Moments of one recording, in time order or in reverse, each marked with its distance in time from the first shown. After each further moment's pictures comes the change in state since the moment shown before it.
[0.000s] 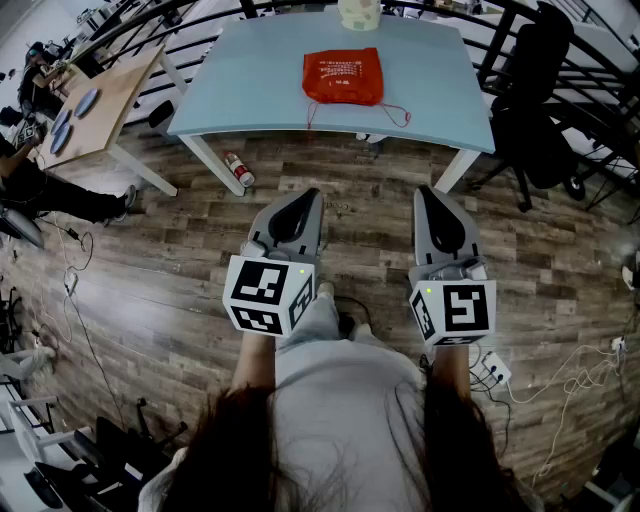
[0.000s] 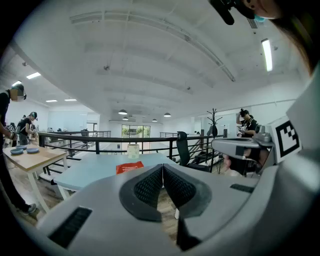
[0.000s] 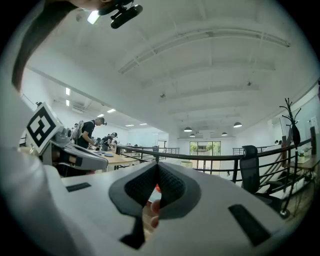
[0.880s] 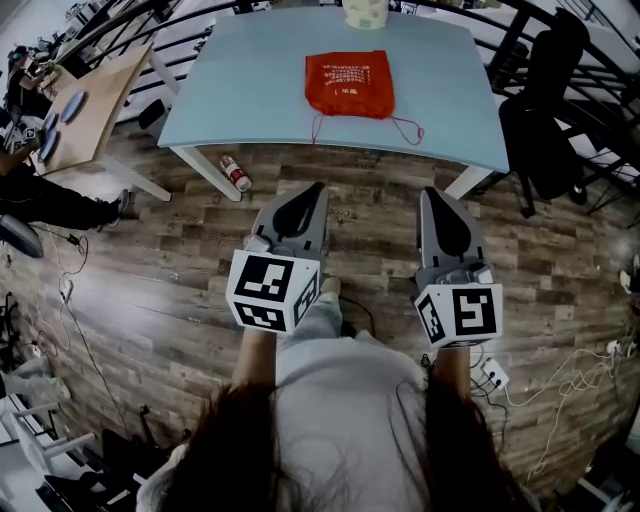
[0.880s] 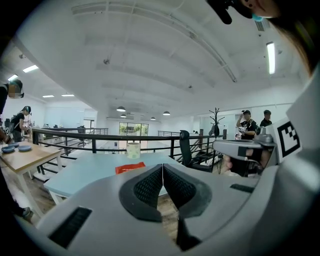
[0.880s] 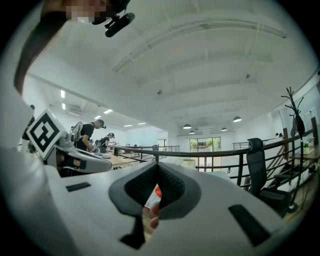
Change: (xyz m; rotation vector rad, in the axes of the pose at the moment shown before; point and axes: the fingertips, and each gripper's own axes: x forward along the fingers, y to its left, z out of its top) left arm 0.090 0.073 0.011 -0.017 0.016 -0.032; right arm 0.107 -0.019 -0.015 0.054 0.015 -0.001
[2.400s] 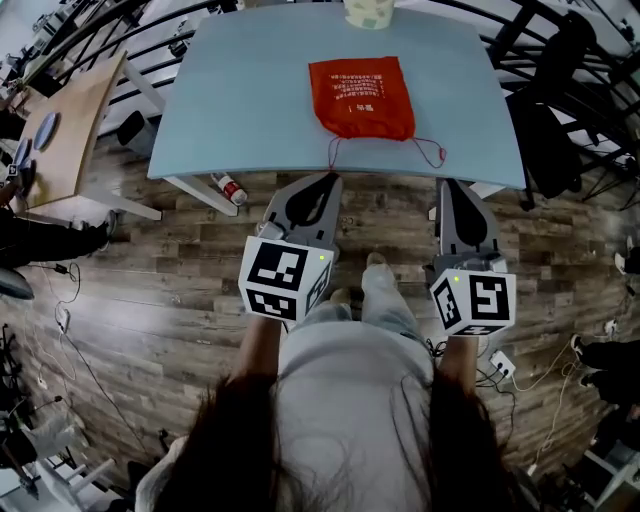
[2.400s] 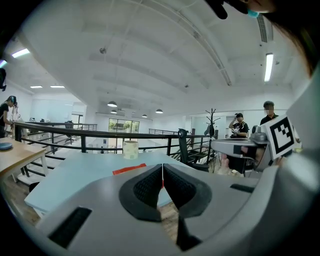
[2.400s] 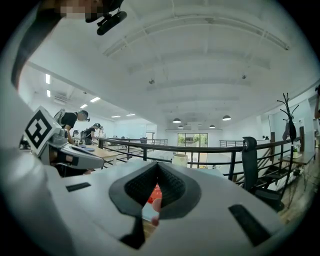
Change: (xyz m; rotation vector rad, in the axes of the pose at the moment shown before) left arm 0.095 0.119 0.003 0.000 0.024 -0.137; right arm 0.139 -0.009 -0.025 -0.017 0.089 -0.155
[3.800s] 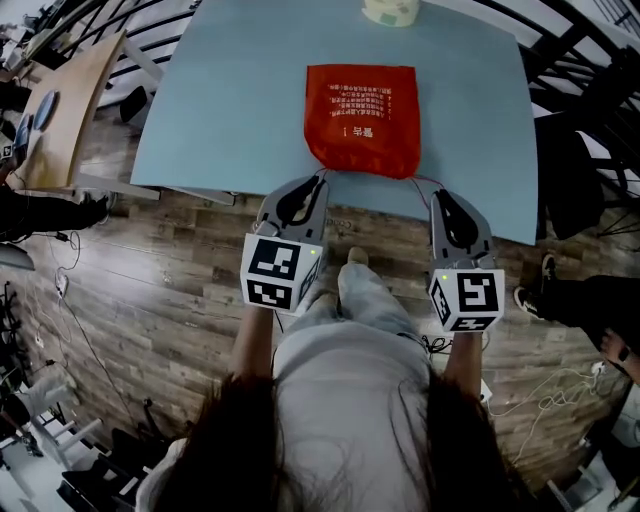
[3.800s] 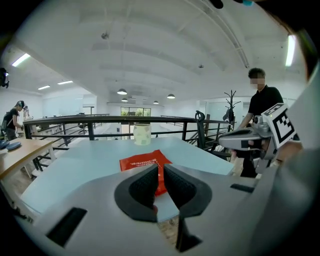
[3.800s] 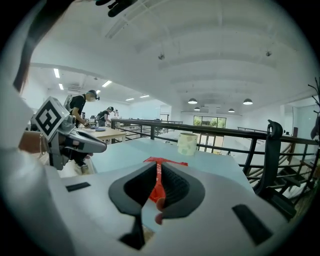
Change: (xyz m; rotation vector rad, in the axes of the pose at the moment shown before) left arm 0.159 0.066 -0.053 -0.019 0.174 0.158; right arm 0.150 -0.093 -0.102 -0.061 0.233 0.210
